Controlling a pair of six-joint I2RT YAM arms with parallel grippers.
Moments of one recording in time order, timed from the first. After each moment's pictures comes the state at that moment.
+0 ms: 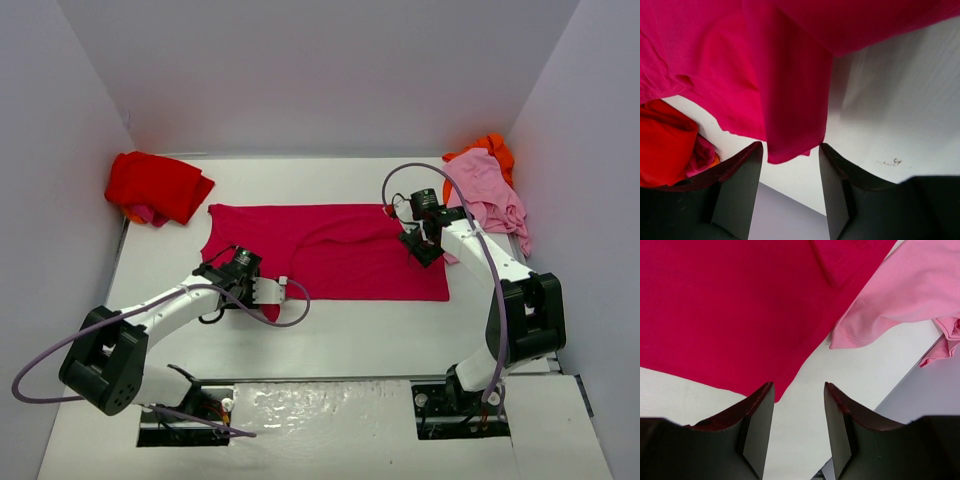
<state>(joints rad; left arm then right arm) -0.52 1.34 0.73 -0.55 -0.26 1.08 0.25 1.55 1.10 -0.73 0.21 -0.46</state>
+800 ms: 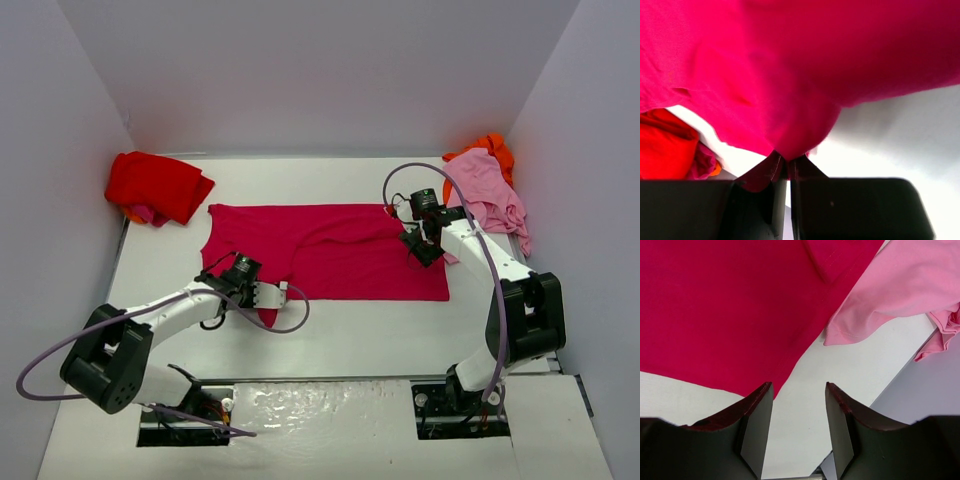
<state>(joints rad) -0.53 1.35 0.63 -0.40 -0.26 1.11 0.25 1.55 1.10 -0.73 0.25 -0.45</state>
